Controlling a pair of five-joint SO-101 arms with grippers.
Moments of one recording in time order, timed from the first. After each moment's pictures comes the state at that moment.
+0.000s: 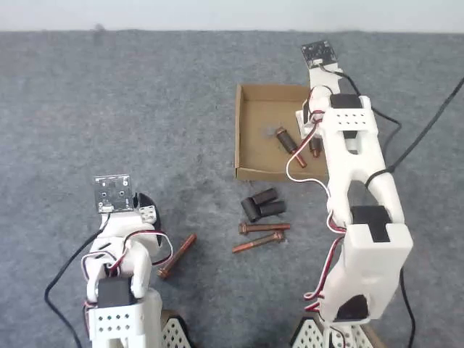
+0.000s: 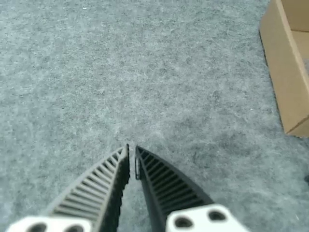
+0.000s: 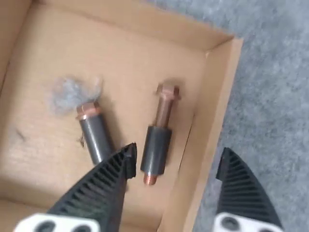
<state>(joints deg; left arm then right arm) -10.7 -101.1 97.7 55.4 5.8 -6.7 21.6 -6.9 58.5 11.7</state>
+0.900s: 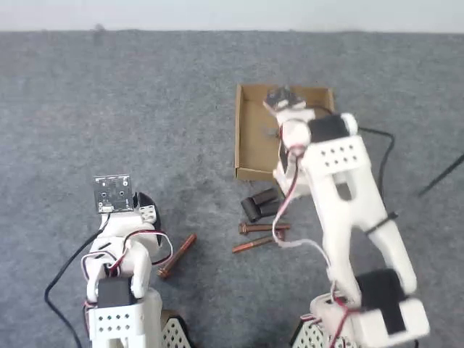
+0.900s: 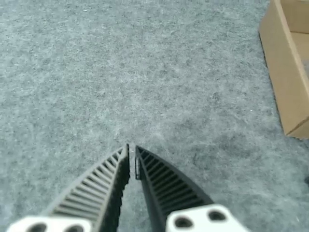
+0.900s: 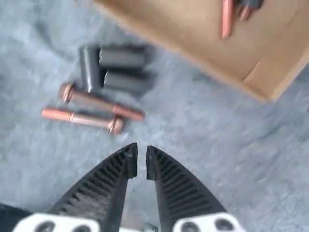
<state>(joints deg) -10.7 -101.1 97.7 55.1 5.8 -20.0 -12.4 15.2 91.7 11.8</state>
